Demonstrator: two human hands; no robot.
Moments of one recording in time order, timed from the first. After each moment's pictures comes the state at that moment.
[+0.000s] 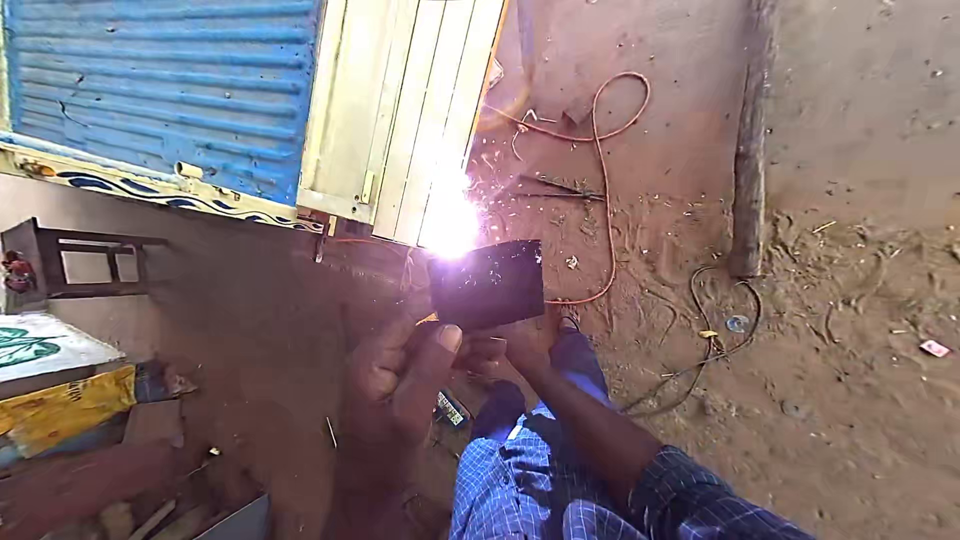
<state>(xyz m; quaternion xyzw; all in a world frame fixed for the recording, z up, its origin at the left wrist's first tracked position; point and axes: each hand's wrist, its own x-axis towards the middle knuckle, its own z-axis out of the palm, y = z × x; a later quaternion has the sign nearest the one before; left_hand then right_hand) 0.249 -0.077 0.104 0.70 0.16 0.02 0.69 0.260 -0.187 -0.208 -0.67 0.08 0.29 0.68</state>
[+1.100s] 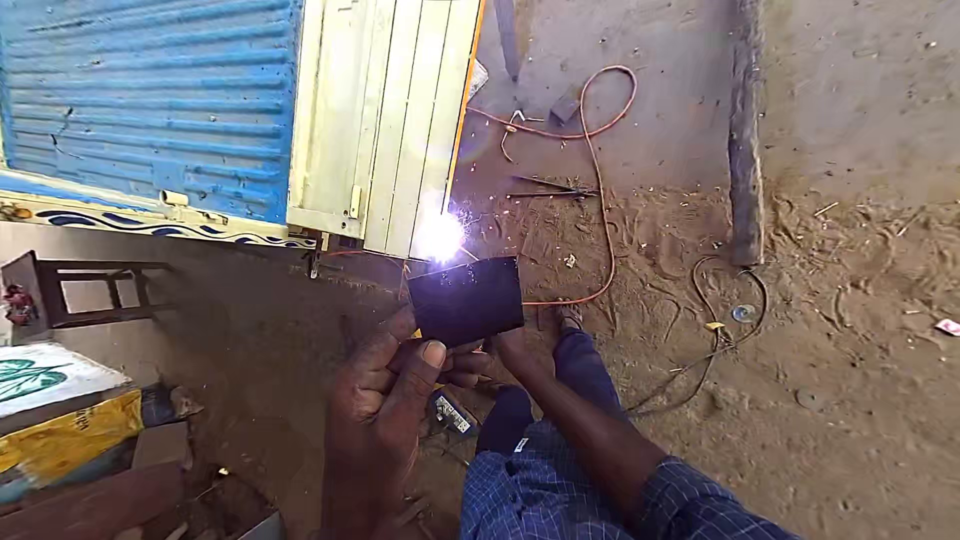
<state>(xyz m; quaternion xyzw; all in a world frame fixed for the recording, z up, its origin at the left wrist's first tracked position) 0.260 -0.074 0.089 0.72 0.17 0.01 0.67 0.269 -0.168 -0.250 -0.64 0.20 0.28 0.69</state>
